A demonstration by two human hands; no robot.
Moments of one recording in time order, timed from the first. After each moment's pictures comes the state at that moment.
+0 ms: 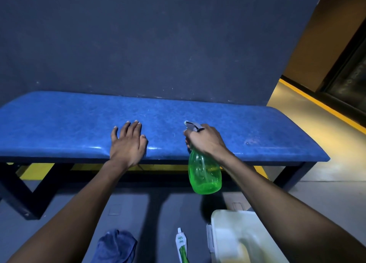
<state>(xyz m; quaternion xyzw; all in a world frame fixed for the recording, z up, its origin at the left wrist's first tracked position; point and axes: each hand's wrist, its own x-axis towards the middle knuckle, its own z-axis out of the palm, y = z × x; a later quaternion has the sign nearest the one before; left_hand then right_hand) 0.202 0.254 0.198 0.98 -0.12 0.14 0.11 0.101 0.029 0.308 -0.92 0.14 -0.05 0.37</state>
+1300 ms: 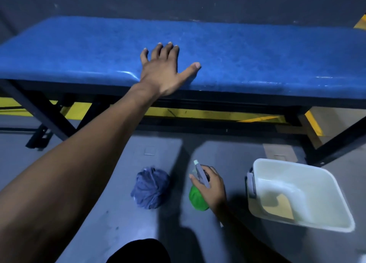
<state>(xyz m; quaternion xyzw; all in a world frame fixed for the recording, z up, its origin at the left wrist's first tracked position) 0.201 0.257 0.203 0.98 -0.15 0.12 0.09 -0.010 0.099 -0.078 -0.87 0.10 -0.05 0.47</state>
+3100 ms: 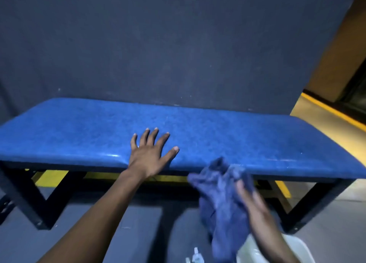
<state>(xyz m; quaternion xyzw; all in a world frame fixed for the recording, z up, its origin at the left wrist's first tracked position) 0.199 0.257 0.205 0.98 -0.15 0.09 0.12 -0.012 0.033 0.225 -0.75 0.10 -0.08 0.65</state>
